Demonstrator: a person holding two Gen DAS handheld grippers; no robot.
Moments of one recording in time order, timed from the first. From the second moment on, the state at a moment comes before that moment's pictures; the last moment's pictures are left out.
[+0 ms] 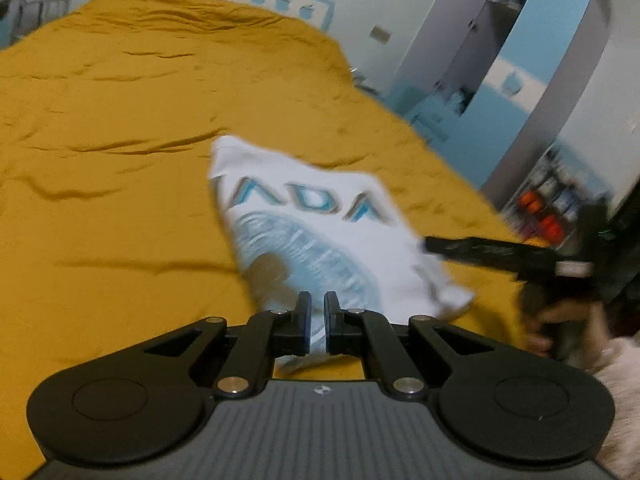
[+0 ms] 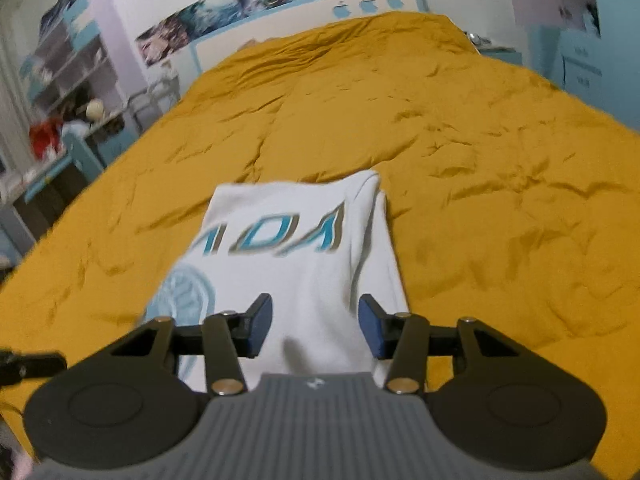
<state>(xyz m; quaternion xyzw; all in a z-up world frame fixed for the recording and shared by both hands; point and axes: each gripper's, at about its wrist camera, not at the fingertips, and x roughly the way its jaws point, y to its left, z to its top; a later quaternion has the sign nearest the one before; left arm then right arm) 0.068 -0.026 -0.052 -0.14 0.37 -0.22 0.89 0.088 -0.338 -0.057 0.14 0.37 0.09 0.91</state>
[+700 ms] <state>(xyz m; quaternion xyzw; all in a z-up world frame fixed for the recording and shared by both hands) 0.089 -0.038 -0.127 -0.20 0.44 -0.21 0.85 0.161 -0.352 -0.111 0.20 0.42 0.04 0.88</state>
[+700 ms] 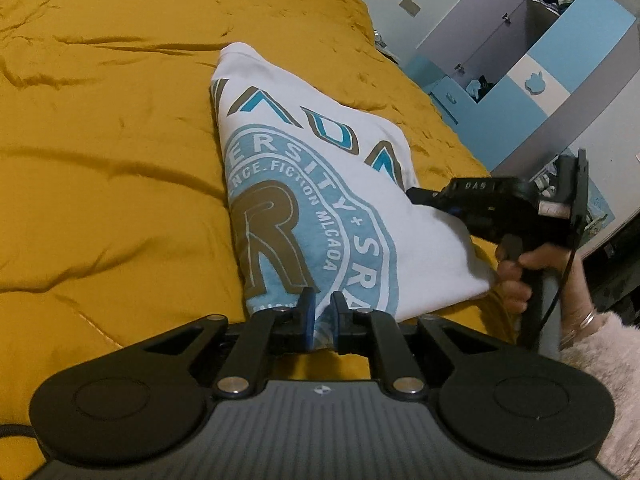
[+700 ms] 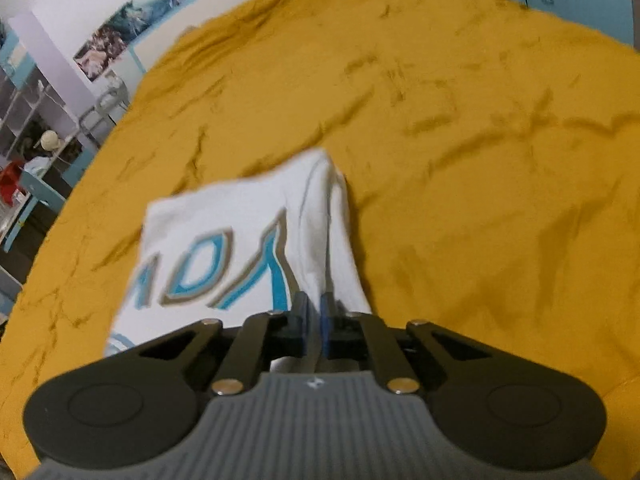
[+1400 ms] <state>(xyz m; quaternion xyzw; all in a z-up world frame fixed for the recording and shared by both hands) 0.103 0.020 -0.138 -0.32 0.43 -0.19 0.82 0.249 -0.419 -0.131 0.32 0.43 0.15 0.83</state>
